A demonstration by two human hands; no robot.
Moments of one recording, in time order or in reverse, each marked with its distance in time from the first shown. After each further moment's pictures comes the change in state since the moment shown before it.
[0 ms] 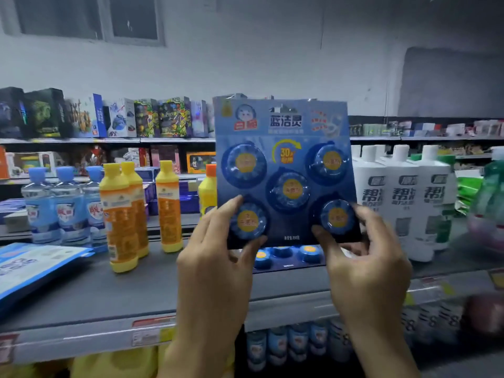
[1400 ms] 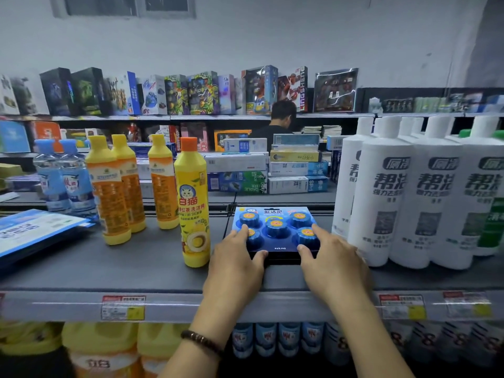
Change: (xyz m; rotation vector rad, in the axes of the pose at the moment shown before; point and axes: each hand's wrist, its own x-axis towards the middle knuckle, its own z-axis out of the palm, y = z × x) left_hand -0.024 -0.063 0.131 0.406 -0.416 -0.492; right_hand 0.028 0.097 0.040 -0.577 -0.812 0.230
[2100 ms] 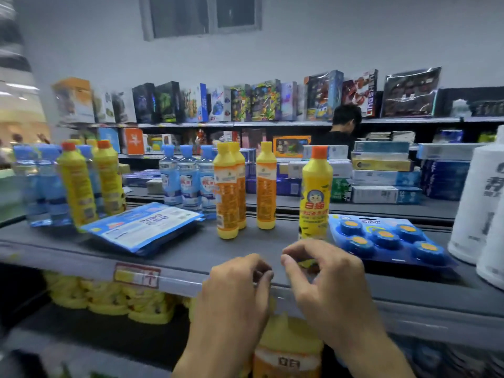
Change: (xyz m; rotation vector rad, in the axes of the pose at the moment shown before) left_hand -0.079 -0.110 -0.180 0.107 0.092 -0.010; right_hand -0.107 -0.170 0.051 0.556 0.128 -0.639
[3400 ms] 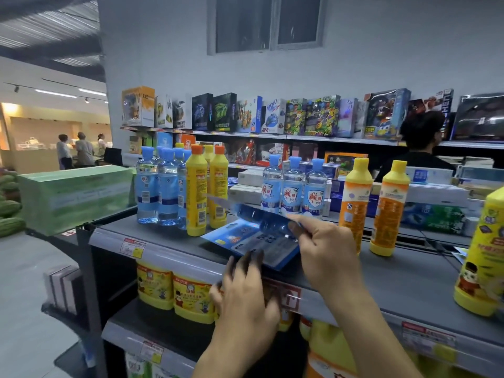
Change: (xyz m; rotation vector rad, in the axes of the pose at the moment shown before) left_hand 0.028 -0.231 -0.090 0.019 -0.058 -0.191; right_hand 0.081 -0.144 0.224 -0.001 -0.015 -0.004
